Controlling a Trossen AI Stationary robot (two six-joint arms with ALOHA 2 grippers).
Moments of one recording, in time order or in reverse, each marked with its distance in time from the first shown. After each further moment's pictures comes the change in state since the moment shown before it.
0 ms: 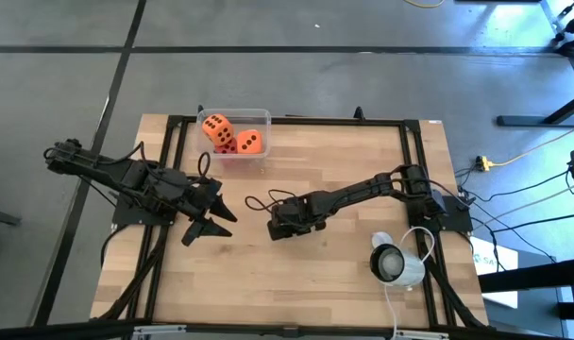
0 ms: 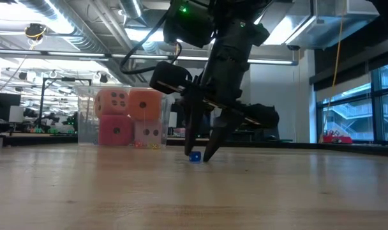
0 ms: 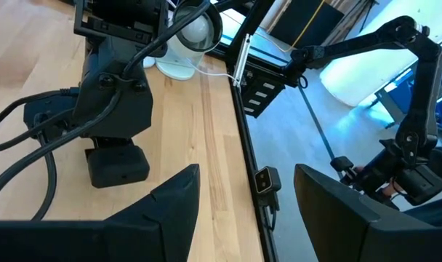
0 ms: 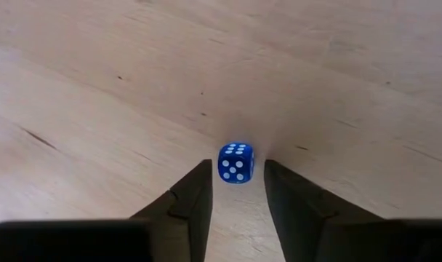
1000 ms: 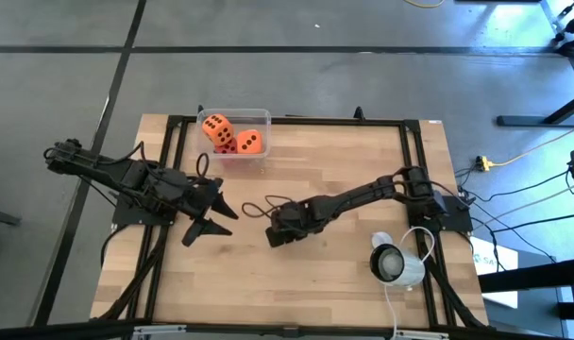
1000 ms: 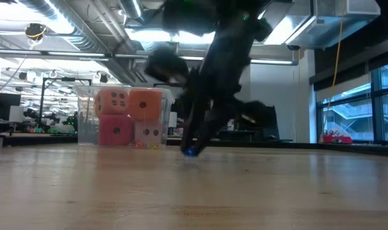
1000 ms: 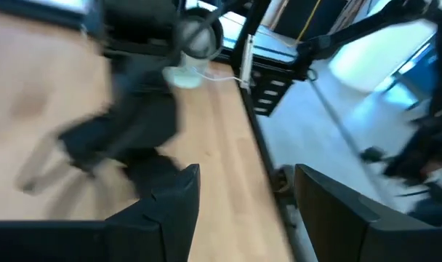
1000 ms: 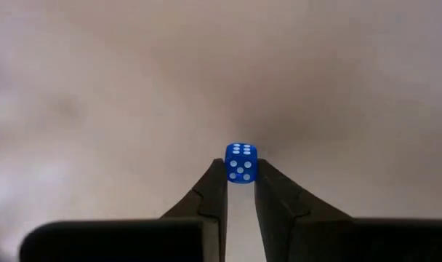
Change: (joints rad) left arm 0.000 0.000 0.000 -0.001 -0.021 0.119; right arm 0.029 -0.013 -0.002 0.051 0.001 -0.051
